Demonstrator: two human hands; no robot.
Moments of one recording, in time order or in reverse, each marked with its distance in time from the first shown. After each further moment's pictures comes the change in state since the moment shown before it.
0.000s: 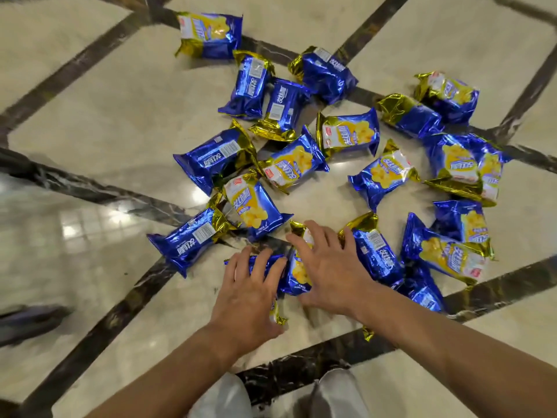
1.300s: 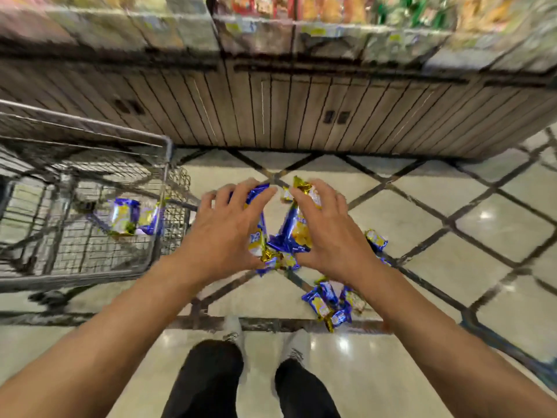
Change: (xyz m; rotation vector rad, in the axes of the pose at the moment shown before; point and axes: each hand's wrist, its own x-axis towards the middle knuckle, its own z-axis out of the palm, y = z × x) left_hand -0.432 0.097 -0.684 0.047 0.445 -0.210; right_hand -0.405 -0.145 -0.663 0.193 0.395 -0.304
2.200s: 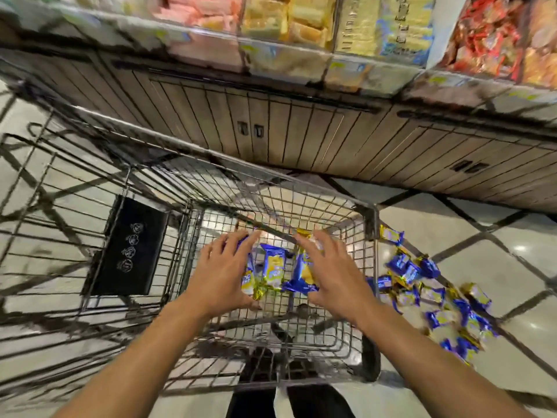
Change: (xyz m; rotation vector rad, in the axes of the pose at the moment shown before) left_hand -0.110 -0.513 0.027 -0.216 -0.225 -0.303; right_hand 0.298 -0.368 0.166 -0.113 -0.256 -0.037
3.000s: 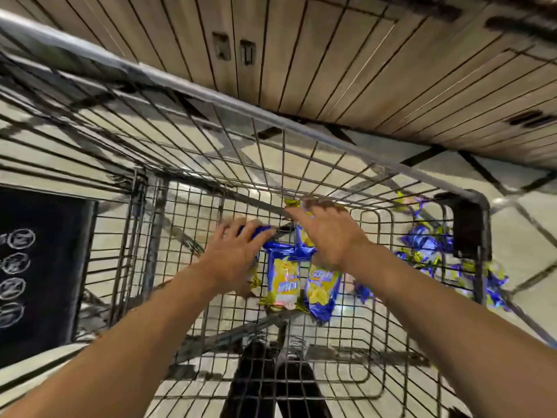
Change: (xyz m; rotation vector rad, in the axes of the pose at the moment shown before) left_hand 0.186 -0.097 0.183 0.093 -0.207 0.240; right_hand 0.210 0.057 0.131 -0.285 -0.347 -0.002
